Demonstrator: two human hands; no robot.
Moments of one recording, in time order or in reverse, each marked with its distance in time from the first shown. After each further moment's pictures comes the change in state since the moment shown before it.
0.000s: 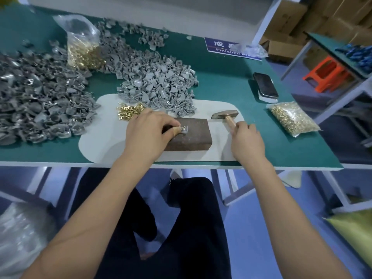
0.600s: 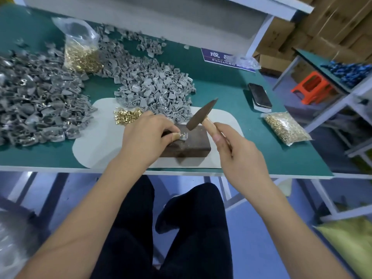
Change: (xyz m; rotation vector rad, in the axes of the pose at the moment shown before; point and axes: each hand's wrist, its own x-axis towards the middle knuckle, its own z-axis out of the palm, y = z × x) left_hand 0.005 -0.006 -0.003 0.054 0.009 0.075; right_hand -0.078 -0.044 -0.051 0.291 0.079 -0.363
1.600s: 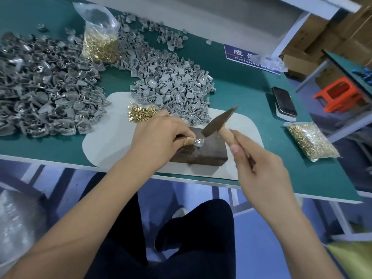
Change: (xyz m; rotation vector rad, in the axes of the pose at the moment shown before) left_hand 0.003 -0.009 0.001 -0.014 -0.026 0.042; right_hand 0.004 0.002 0.002 0.020 -0.013 0.002
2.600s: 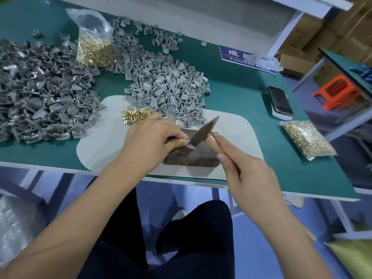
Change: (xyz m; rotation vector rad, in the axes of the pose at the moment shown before) left_hand -0.002 -0.007 0.003 -0.067 0.022 0.022; right_hand -0.006 0.001 0.004 -0.070 -0.019 -0.075
